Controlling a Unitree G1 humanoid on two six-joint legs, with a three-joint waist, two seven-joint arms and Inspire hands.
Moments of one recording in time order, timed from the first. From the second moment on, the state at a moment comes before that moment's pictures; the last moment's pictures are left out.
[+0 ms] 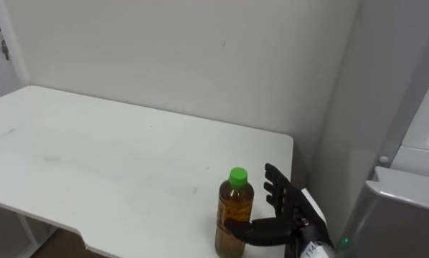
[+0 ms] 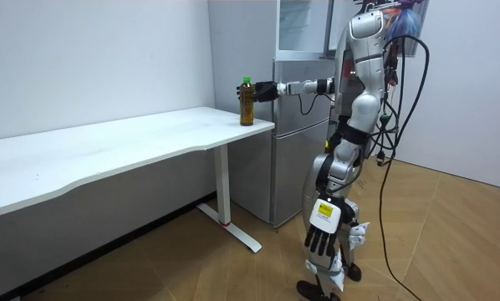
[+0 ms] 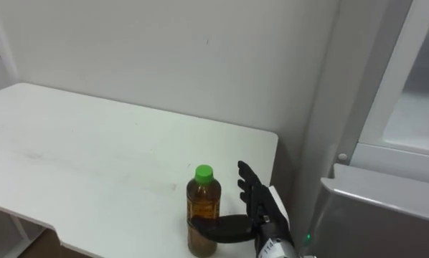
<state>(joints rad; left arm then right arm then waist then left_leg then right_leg) 0.24 0.15 0.02 1.04 0.32 0.18 0.10 -0.28 -0.20 0.22 0.23 0.26 0.08 -0.14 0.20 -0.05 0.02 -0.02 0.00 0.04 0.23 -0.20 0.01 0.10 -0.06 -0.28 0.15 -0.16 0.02</state>
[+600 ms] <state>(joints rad) 0.23 0.15 0.03 1.03 0.32 0.20 0.09 -0.28 -0.19 0.23 0.23 0.25 0.09 -0.14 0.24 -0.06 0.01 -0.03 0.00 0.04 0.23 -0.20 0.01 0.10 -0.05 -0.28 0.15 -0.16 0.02</state>
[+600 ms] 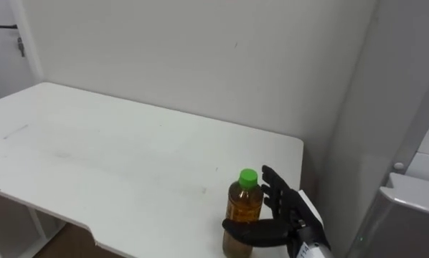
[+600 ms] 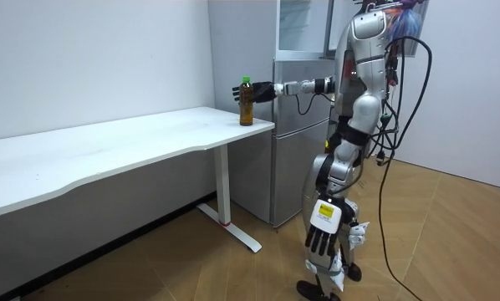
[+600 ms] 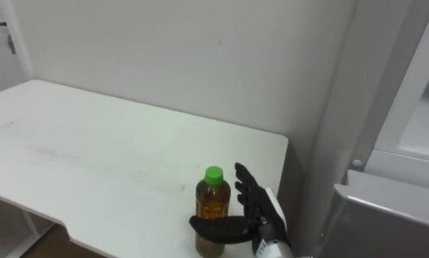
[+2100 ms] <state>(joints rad) 0.24 0.15 0.04 1.00 0.36 0.24 0.09 -0.36 -0.20 0.25 0.42 0.42 0.11 -0.12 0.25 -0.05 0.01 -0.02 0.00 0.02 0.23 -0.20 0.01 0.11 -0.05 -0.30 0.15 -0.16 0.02</state>
